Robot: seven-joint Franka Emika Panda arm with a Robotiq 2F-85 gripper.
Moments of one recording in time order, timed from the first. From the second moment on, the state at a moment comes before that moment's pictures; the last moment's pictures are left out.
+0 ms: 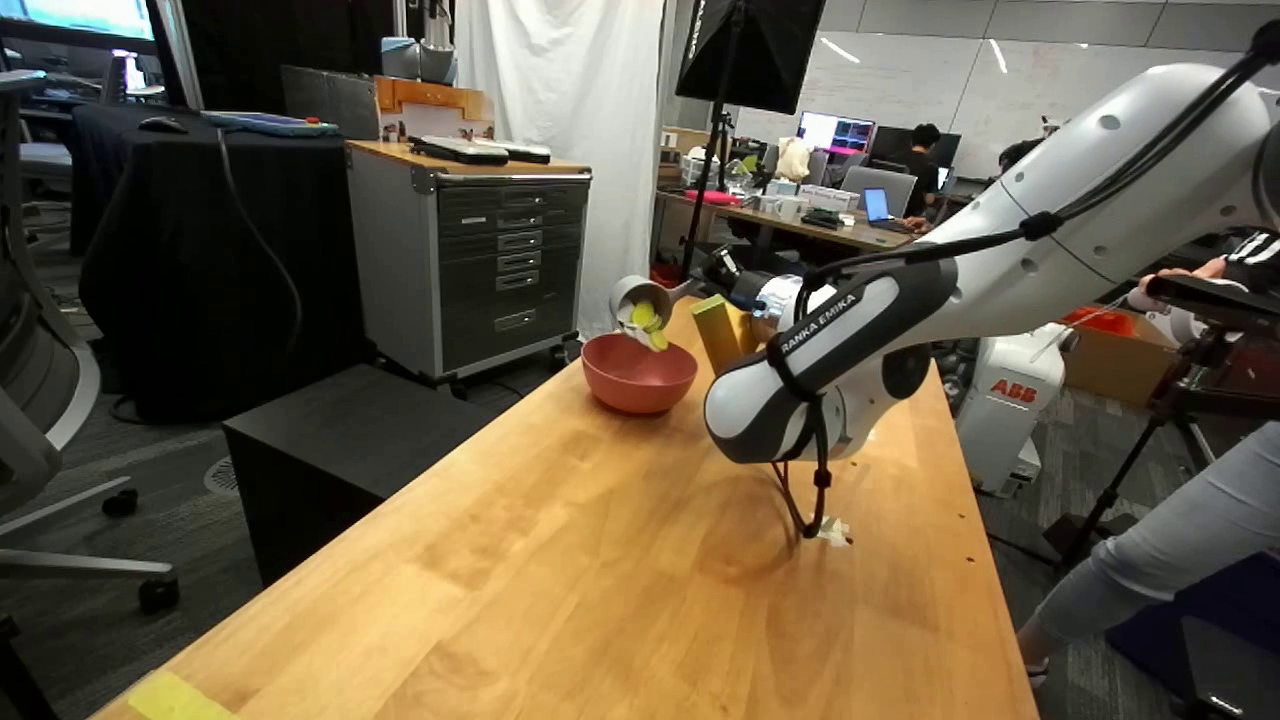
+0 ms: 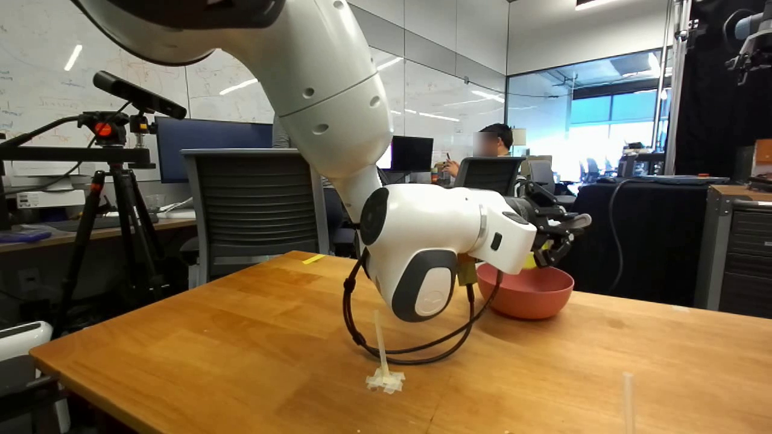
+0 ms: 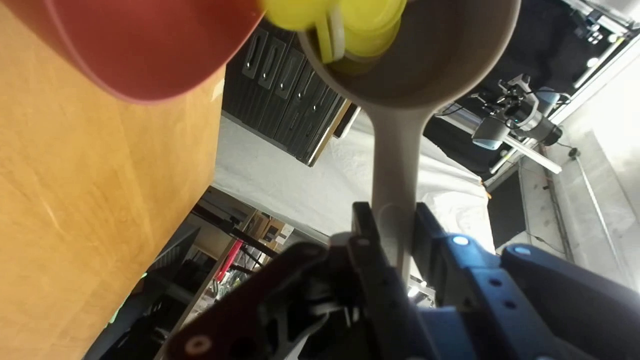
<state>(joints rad) -0.20 1.17 0.07 -1.46 0.25 4.13 0.87</state>
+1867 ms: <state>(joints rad) -0.24 1.37 0.05 -1.16 0.14 4.21 0.82</state>
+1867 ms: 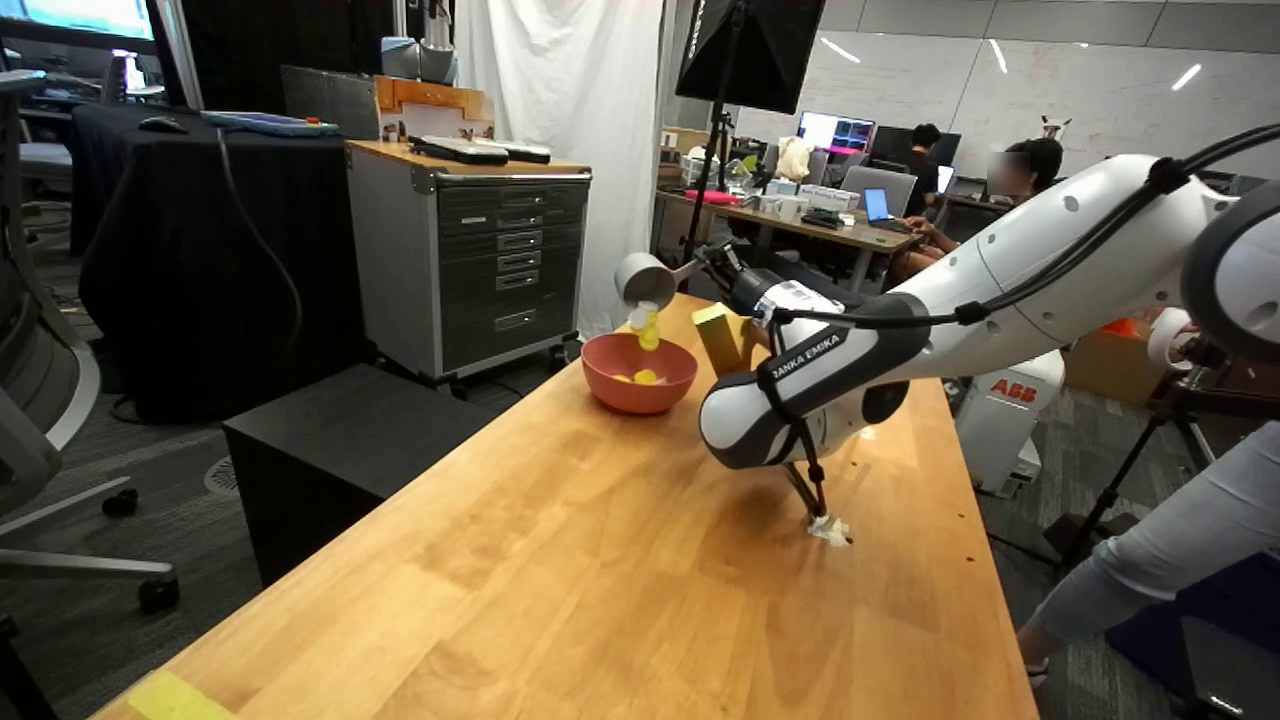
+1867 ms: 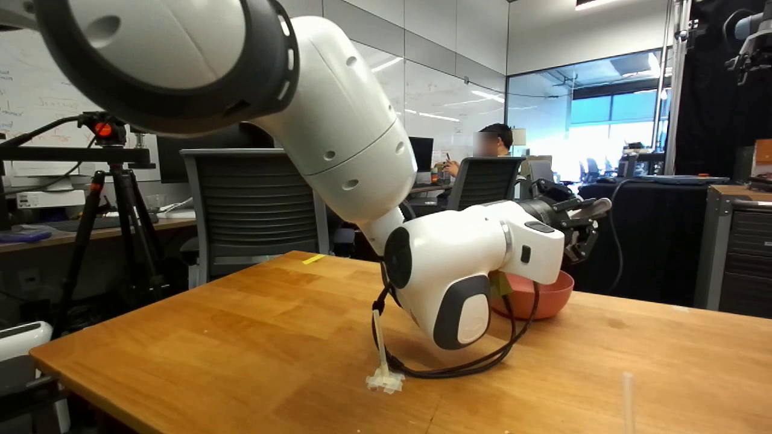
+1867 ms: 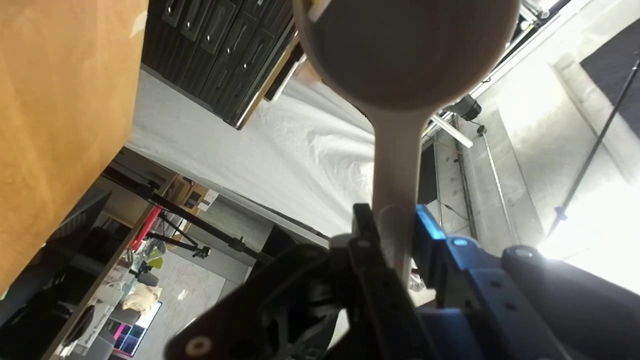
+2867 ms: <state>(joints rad) -0.21 1.48 0.00 -0.93 0.13 4.21 0.82</state>
